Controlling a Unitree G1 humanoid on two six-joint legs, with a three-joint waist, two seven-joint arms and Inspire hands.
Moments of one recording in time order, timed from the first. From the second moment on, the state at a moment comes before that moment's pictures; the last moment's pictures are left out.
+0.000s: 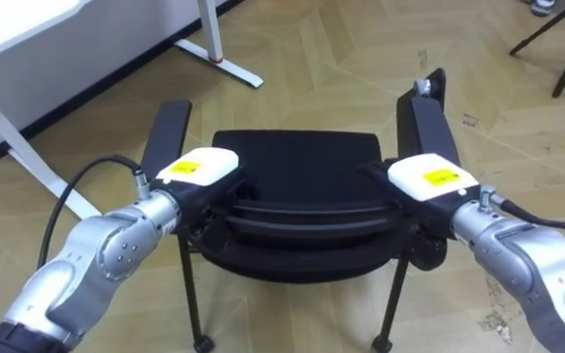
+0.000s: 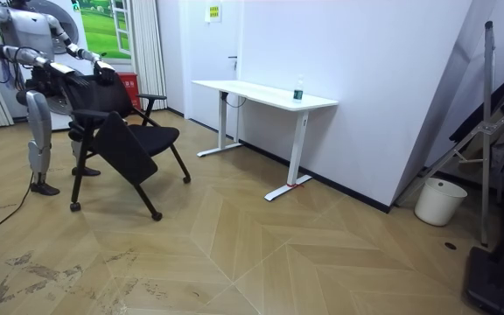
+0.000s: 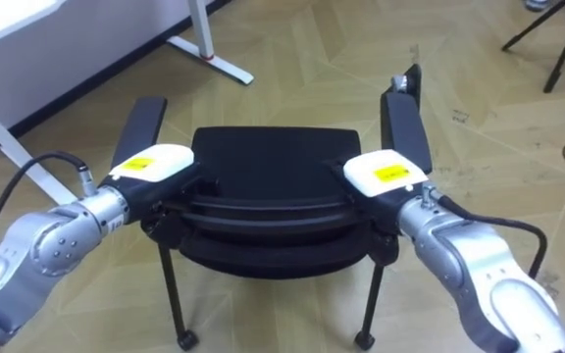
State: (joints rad) left arm -0.21 0.54 -0.36 0.12 0.66 -0.11 -0.35; right arm -0.08 -0.65 0.32 -0.04 -0.93 -0.01 0.38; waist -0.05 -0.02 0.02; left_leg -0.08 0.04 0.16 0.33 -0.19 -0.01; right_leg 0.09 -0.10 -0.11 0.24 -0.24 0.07
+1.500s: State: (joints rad) left arm -0.27 0.53 -0.44 0.21 0.67 -0.08 -0.28; right arm -0.10 -0.58 0.37 0.22 -0.97 -0.09 -0.01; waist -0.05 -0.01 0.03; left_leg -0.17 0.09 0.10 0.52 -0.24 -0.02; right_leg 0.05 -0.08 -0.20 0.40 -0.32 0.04
